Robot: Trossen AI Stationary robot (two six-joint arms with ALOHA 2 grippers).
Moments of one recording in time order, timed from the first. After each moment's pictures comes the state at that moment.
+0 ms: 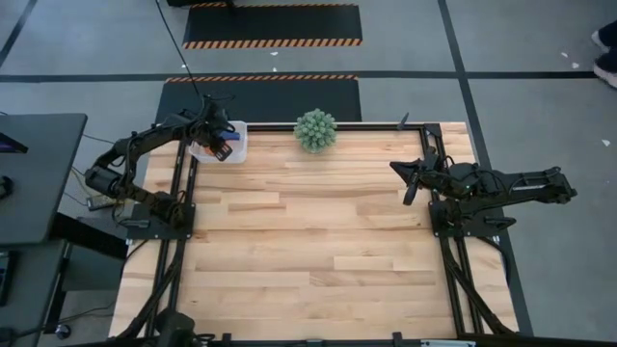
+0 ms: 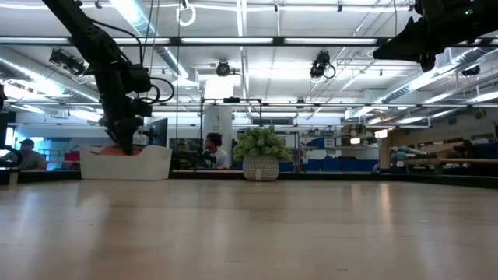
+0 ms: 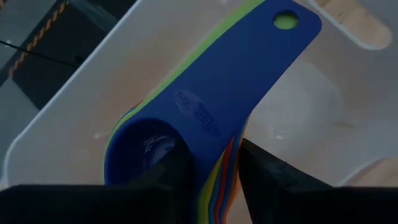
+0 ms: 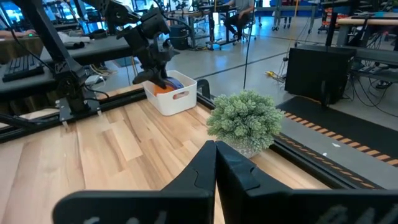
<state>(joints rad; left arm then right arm) 1.12 1.42 0.81 -0.53 -0.06 0.37 0.07 0.37 0.41 -0.21 0.60 0.19</state>
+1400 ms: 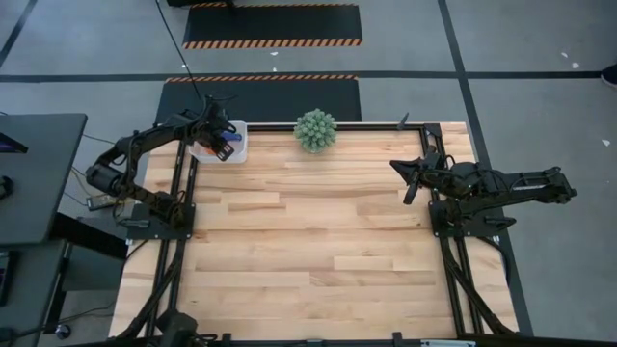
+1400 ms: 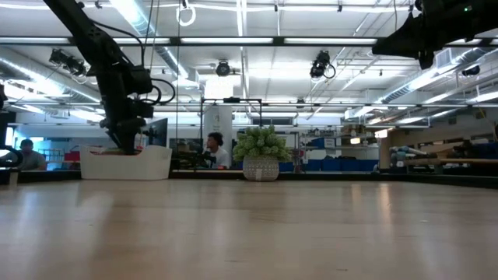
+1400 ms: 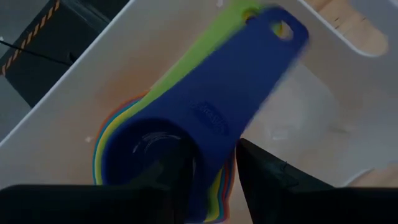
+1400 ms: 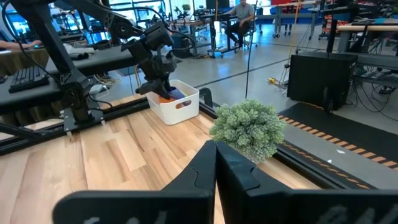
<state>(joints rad) 1.11 1.43 0.81 -0.52 -0.06 0.35 0.07 0.37 0.41 -0.16 0.60 0.18</state>
